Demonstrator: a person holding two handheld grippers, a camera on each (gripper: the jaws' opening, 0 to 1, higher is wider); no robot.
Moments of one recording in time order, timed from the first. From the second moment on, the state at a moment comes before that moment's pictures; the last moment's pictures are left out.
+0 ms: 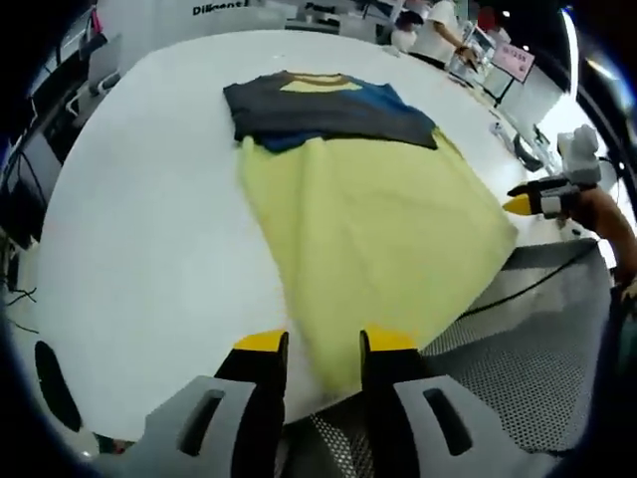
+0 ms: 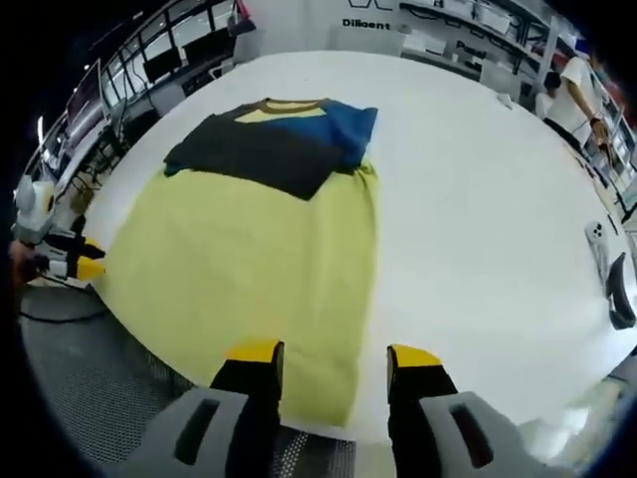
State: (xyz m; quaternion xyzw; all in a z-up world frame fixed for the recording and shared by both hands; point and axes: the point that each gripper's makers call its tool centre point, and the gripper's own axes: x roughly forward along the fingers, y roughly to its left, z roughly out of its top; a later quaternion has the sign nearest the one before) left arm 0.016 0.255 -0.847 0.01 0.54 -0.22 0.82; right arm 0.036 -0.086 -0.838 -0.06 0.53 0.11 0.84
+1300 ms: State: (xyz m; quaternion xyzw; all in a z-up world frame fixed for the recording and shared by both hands) left arm 0.008 0.258 -0.857 0.04 0.55 -0.18 0.81; right arm 0.013 -0.102 -0.861 -0.11 0.59 0.11 0.79
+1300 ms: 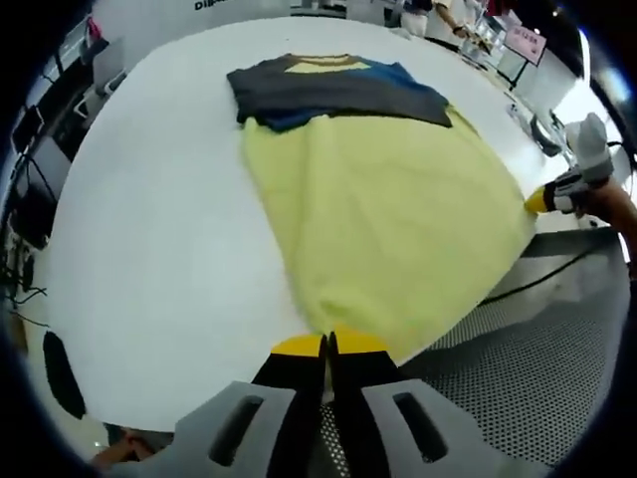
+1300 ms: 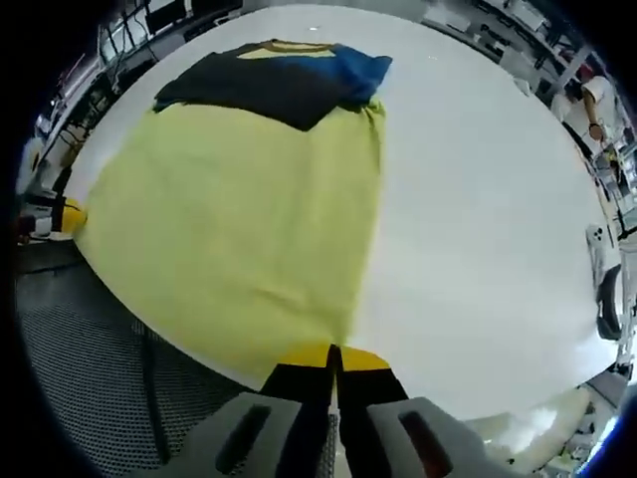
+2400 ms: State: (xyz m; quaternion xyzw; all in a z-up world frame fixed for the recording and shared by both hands) left arm 0.027 0.253 -0.826 -0.06 0.50 -0.16 0.85; right arm 0.000 -0.079 -0.863 -0.14 0.60 0.16 0.77
